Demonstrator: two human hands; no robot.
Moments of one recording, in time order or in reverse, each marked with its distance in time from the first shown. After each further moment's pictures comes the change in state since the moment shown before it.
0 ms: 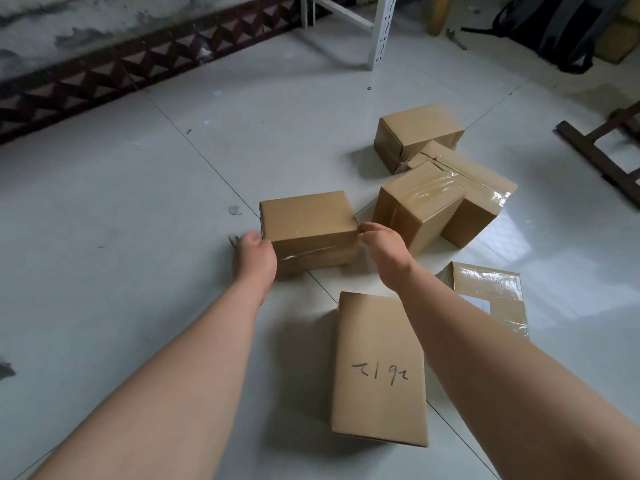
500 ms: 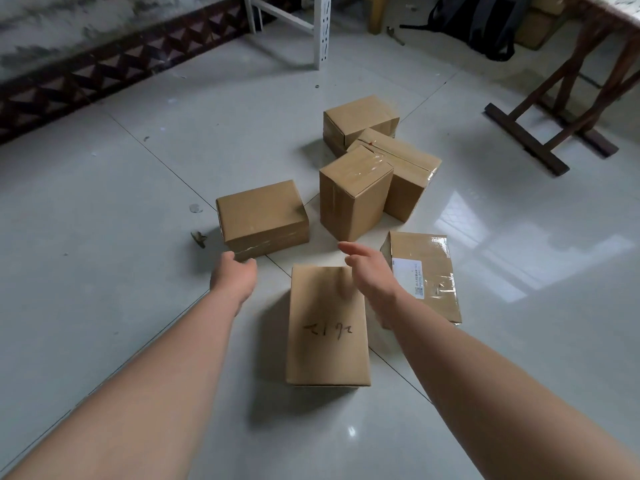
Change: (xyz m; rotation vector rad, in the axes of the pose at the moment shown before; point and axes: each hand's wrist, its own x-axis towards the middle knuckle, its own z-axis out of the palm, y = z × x) left_hand -0.082 -0.009 0.009 0.258 -0.119 -0.021; right_hand -0.108 0.045 -0.058 -0.103 0.036 -0.080
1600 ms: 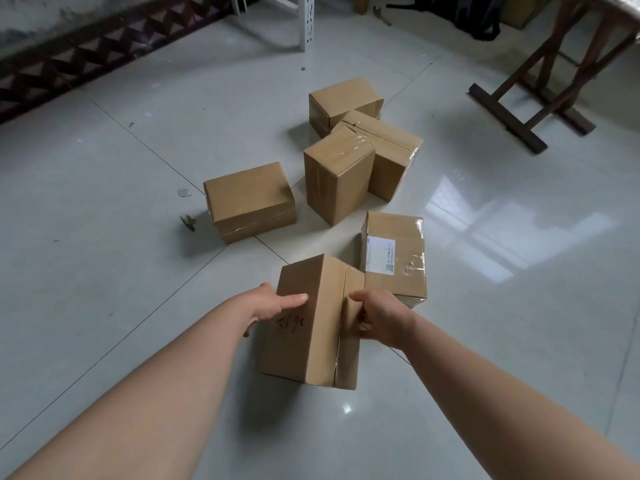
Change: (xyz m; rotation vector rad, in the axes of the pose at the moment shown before) left_hand -0.064 -0.019 0.018 0.385 -0.646 -0.129; right_hand -0.051 0.071 -0.021 0.218 -0.065 0.616
